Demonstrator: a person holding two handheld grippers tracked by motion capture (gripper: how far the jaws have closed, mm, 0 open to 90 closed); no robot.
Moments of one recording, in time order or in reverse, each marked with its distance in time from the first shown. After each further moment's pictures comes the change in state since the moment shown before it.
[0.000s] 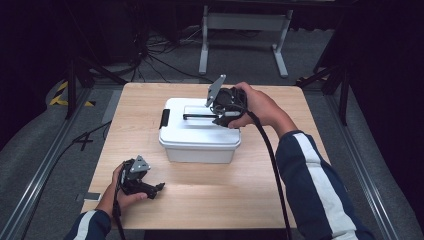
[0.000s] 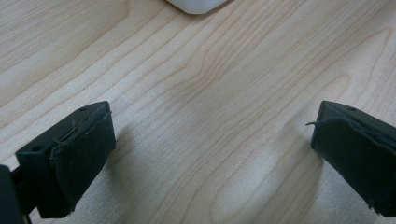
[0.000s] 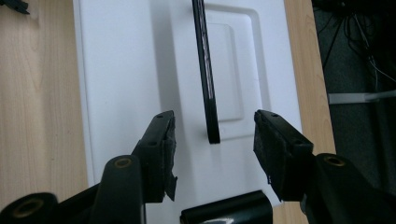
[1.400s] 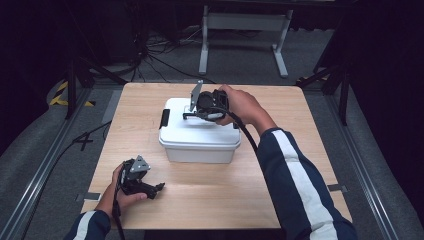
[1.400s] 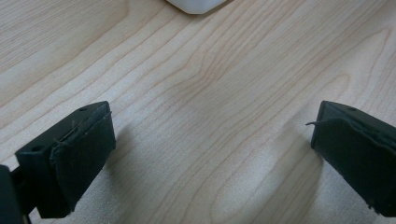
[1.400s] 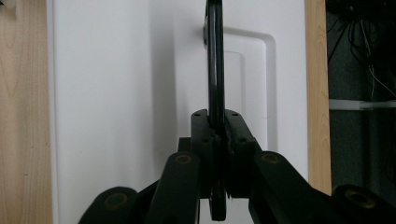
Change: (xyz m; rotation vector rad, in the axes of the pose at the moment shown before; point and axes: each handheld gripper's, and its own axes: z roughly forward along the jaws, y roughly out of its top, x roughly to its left) left arm 0.000 0.000 0.000 0.000 -0.001 0.003; right arm 0.001 0.030 0.032 0.061 -0.009 -0.099
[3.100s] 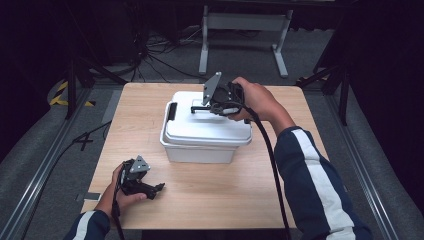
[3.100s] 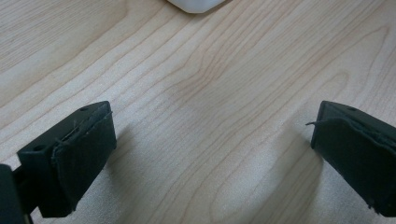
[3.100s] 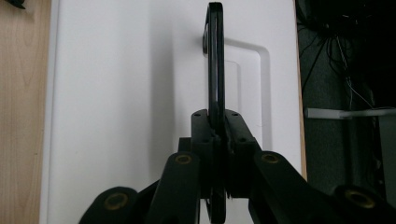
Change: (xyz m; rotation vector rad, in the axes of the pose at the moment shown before) left arm 0.000 -0.001 -0.001 -0.004 -0.002 0.012; right arm -0.001 -0.021 -0.048 -0.061 -0.045 -0.007
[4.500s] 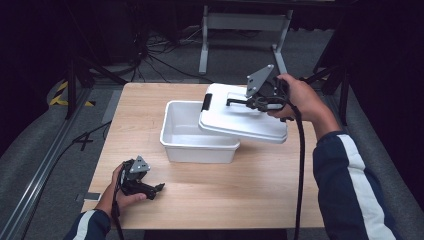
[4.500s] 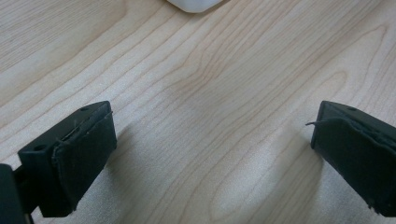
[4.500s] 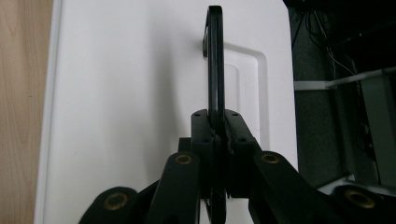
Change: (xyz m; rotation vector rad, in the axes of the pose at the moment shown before) left arm -0.001 -0.001 0.000 -0.001 0.001 -0.007; right arm -0.007 -0.080 -0.054 0.000 -0.067 0.094
